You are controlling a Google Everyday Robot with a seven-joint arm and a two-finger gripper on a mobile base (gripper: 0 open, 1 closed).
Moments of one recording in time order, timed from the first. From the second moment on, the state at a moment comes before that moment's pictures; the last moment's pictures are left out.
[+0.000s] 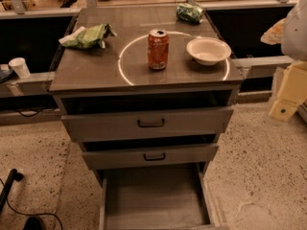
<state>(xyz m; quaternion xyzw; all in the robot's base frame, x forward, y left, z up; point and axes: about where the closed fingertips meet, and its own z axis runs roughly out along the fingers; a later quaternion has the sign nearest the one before) 0.438 -0.216 0.979 -0.60 0.78 -0.04 0.16</state>
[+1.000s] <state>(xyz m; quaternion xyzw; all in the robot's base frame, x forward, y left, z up) 0.567 -0.182 0.996 -0.63 0.74 -0.04 0.23</state>
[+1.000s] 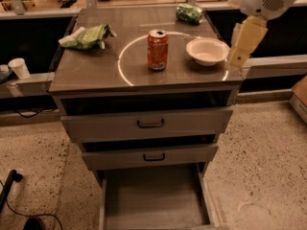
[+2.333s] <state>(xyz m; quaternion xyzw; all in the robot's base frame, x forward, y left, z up) 0.758 -0.056 0.892 -0.56 0.65 0.21 0.47</state>
